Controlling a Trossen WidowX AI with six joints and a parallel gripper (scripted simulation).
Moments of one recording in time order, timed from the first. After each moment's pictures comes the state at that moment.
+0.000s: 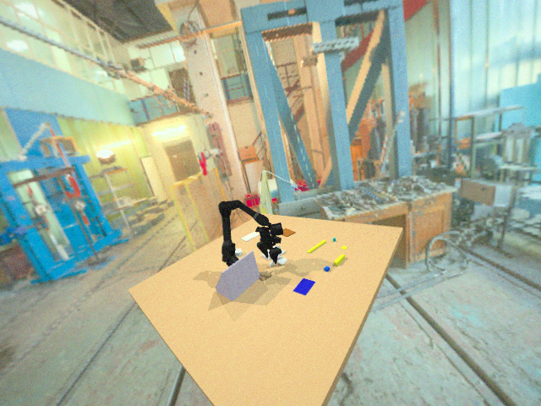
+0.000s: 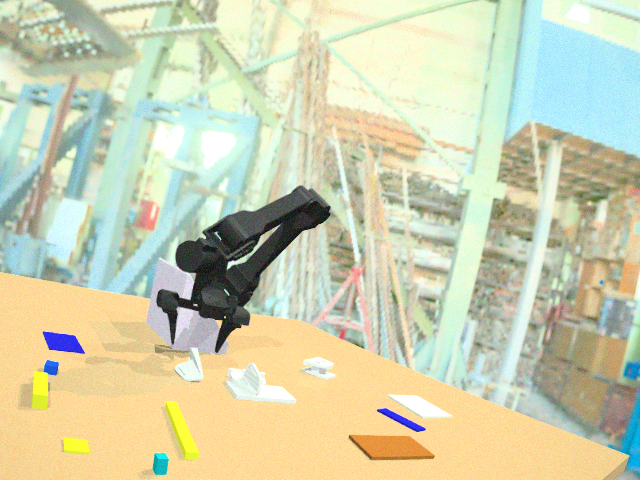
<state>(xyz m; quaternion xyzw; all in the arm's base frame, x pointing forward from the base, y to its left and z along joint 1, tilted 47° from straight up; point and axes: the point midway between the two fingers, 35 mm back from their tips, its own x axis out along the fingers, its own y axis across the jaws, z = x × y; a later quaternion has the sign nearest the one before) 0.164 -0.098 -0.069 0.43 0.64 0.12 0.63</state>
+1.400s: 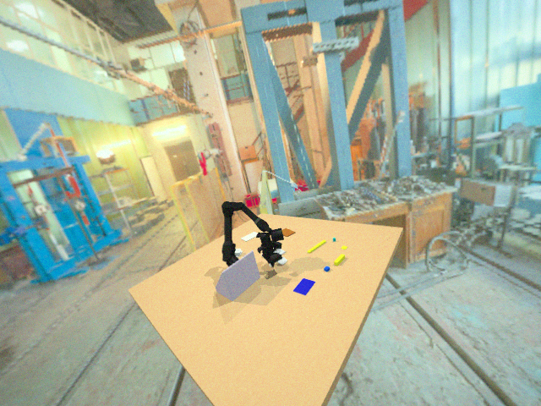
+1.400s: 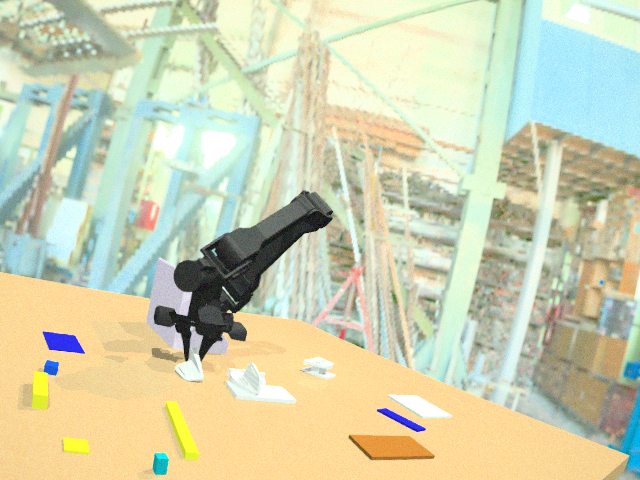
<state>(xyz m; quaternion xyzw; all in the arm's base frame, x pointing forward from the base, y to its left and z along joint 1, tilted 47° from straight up) 0.167 -0.071 -0.091 0.43 0.64 0.12 0.62</state>
